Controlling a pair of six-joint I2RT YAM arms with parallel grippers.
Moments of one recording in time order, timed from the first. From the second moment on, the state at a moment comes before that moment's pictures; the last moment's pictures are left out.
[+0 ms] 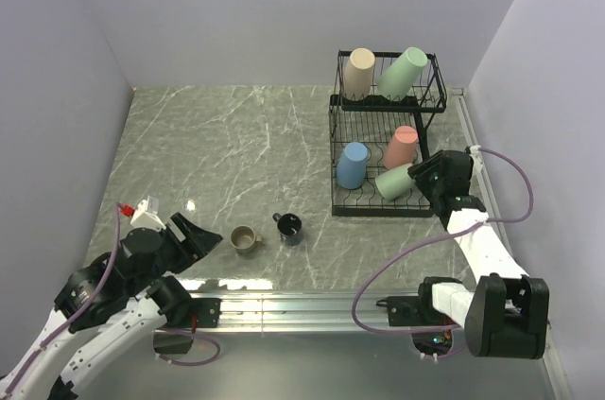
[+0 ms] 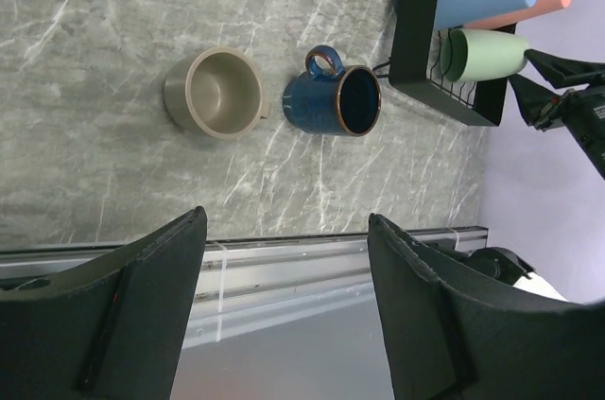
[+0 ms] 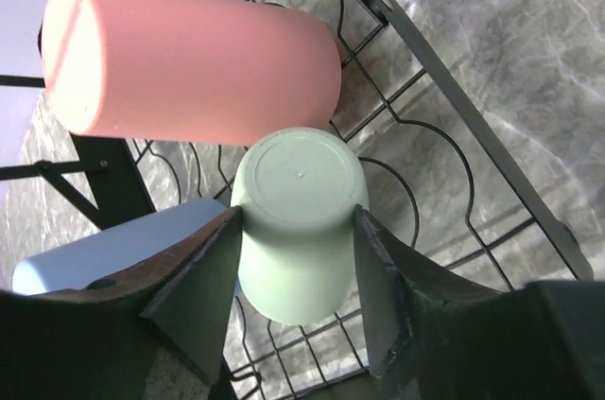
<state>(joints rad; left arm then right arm) -0.75 0.22 0.74 -1.09 -0.23 -1.15 -0.06 1.09 0.58 -0.12 0.04 0.85</state>
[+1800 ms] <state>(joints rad) -0.75 0.14 0.75 -1.20 -0.24 -1.22 -0.15 1.36 0.52 0.26 -0.12 1.18</state>
